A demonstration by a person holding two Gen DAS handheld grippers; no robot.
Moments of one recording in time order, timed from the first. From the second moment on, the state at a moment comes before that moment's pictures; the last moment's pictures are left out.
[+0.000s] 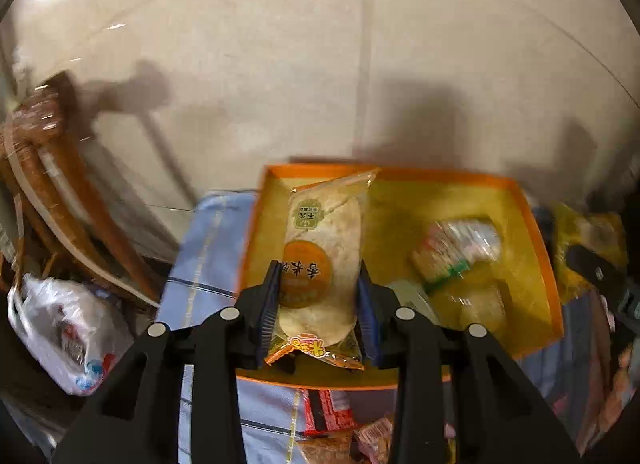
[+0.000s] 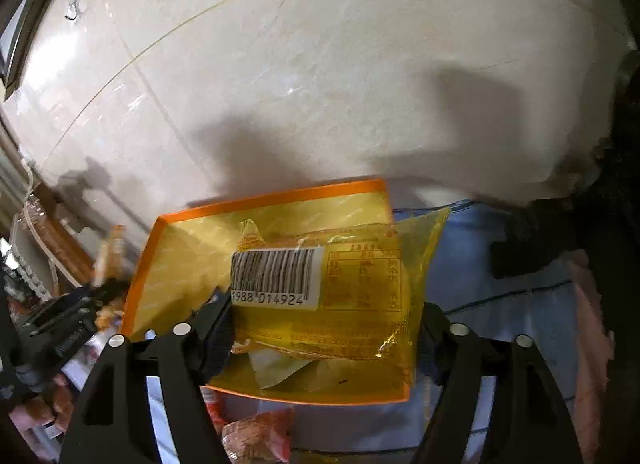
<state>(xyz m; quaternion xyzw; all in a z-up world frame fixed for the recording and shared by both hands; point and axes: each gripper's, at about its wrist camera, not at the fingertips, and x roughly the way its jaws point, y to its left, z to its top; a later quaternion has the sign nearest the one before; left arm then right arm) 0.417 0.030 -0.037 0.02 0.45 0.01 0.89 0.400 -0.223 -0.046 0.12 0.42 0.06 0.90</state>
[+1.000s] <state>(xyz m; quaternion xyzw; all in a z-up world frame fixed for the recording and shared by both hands) 0.217 0.052 -0.148 0.10 0.50 0.00 0.86 0.231 -0.301 -0.209 0.14 0.54 0.02 0.83</state>
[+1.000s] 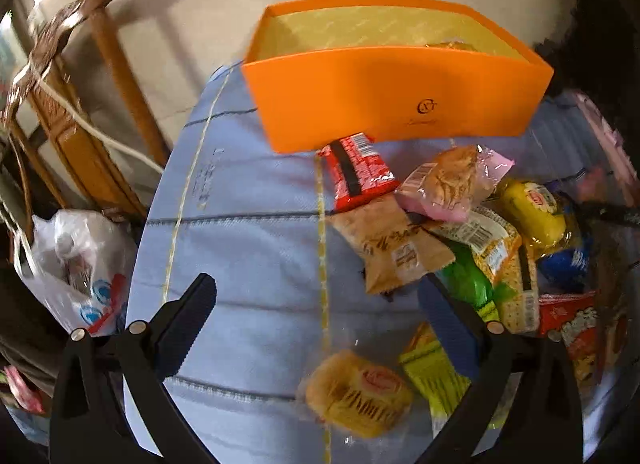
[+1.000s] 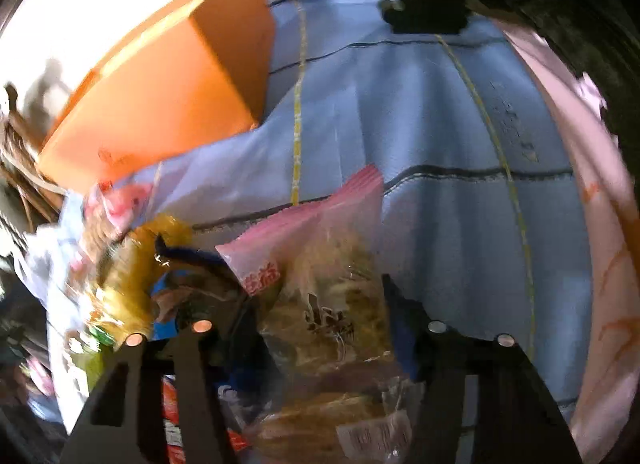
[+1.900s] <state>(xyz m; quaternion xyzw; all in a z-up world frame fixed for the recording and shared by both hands) 0.231 0.078 -0.144 -0.01 0.54 0.06 0.84 0.191 -0.277 -0.100 0.15 0.43 0.10 0.88</state>
